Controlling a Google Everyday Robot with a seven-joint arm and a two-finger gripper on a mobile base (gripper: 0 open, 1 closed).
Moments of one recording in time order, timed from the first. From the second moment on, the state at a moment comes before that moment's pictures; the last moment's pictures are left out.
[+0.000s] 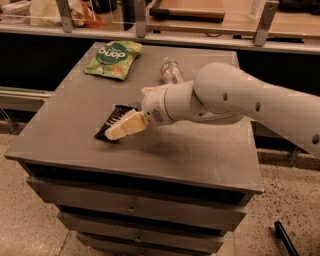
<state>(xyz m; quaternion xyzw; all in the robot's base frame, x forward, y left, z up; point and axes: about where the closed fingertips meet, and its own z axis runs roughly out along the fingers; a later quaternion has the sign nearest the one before) 0.562 0.077 0.849 -0.46 0.72 0.28 0.44</state>
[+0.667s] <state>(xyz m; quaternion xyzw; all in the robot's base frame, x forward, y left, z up) 0.570 0.104 0.836 -0.45 0.73 0.29 0.42</state>
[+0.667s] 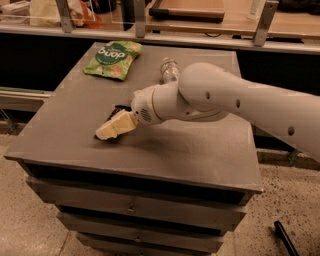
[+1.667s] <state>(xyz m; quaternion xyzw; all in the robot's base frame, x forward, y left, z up) 0.554 0.103 0.815 -0.45 0.75 0.25 0.42</state>
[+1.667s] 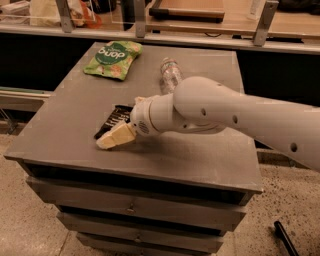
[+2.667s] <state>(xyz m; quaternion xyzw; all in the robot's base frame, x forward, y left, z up) 0.553 0.102 0.820 -0.47 0.73 0.25 0.42</state>
